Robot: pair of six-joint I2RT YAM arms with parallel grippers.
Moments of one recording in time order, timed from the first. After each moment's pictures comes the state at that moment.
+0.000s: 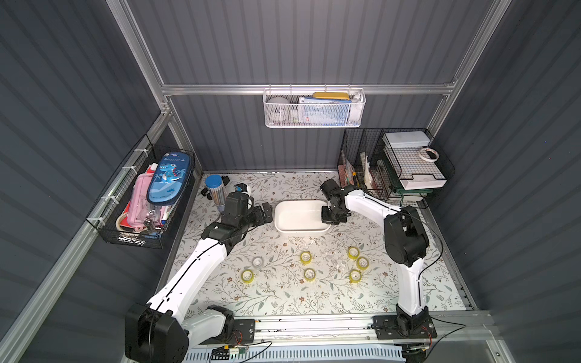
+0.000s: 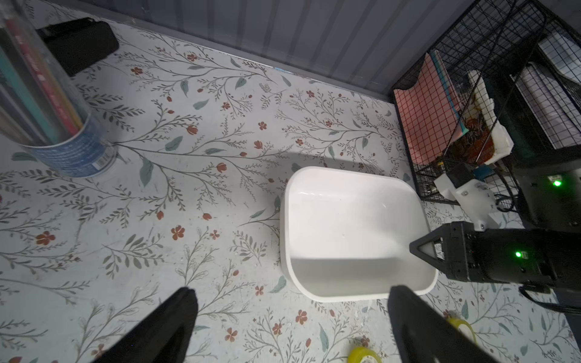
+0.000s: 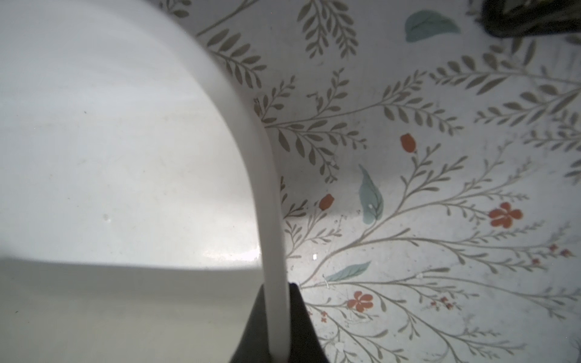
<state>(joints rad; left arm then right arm) -0.35 1.19 0.96 -0.39 0.04 -0.39 0.49 2.09 1.64 -0.88 0.00 0.56</state>
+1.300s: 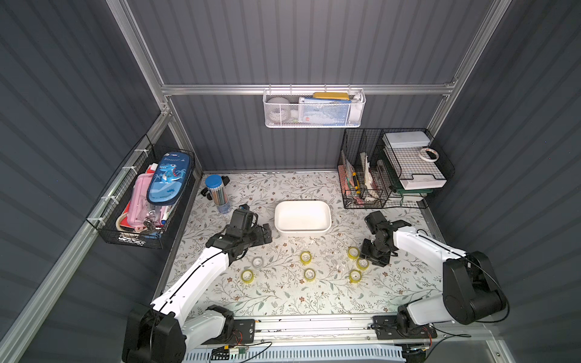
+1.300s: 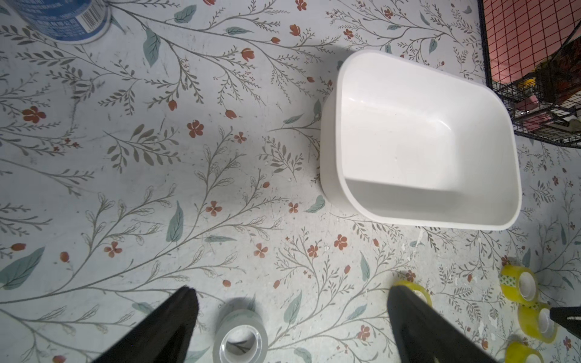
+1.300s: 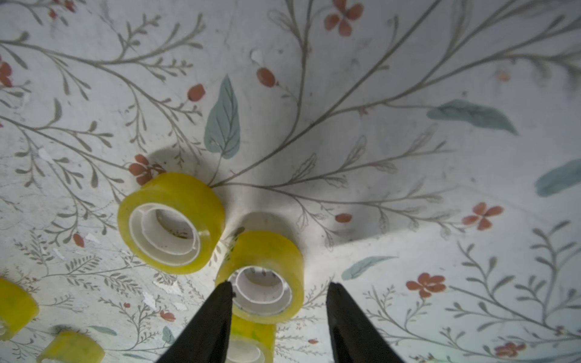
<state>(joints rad) -0.38 1.15 0.79 -0.51 0.00 -0.44 0.27 1.43 0.81 -0.84 -0.08 0.70</state>
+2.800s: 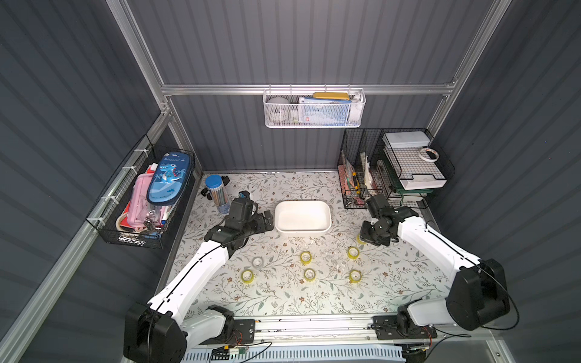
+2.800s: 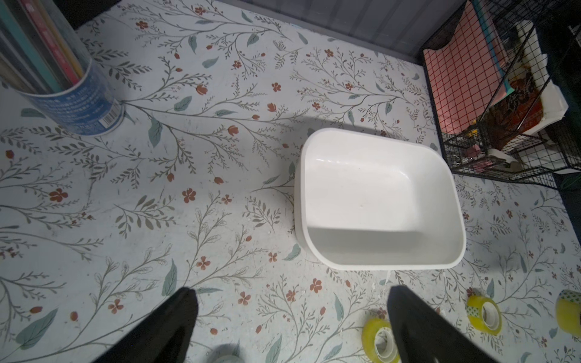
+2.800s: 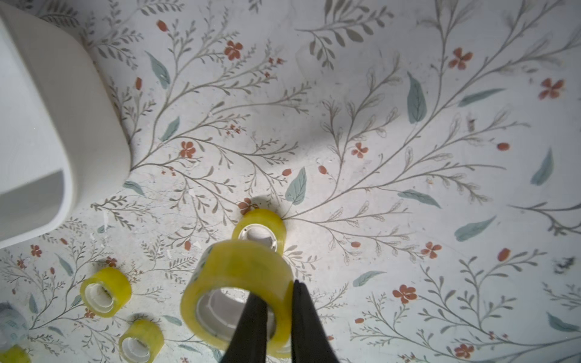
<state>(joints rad) -0.39 1.18 0.94 -0.48 -0.04 -0.40 0.32 1.44 1.11 -0.94 0.03 0.63</state>
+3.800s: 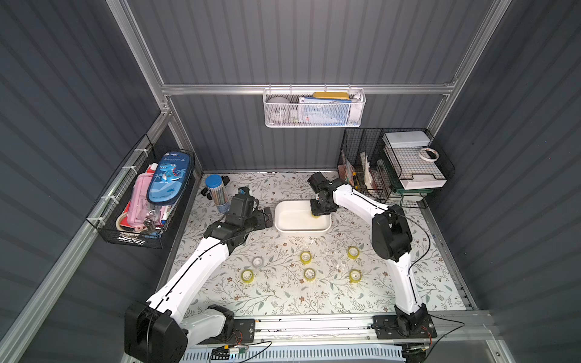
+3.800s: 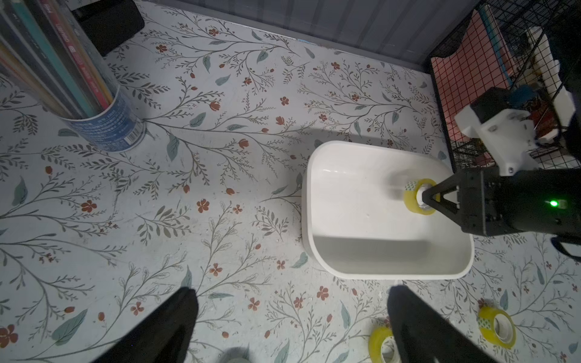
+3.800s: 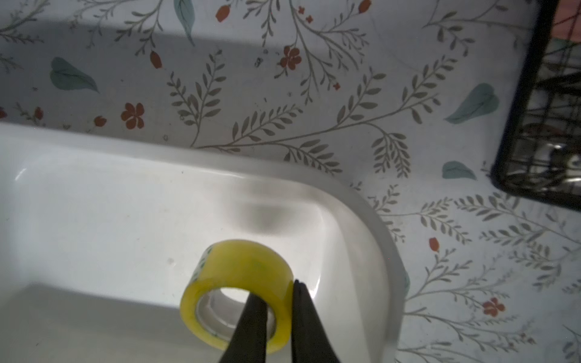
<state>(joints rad) -0.40 1.19 0.99 -0.53 -0.09 -0.39 0.55 2.27 1.95 -0.93 0.11 0.42</state>
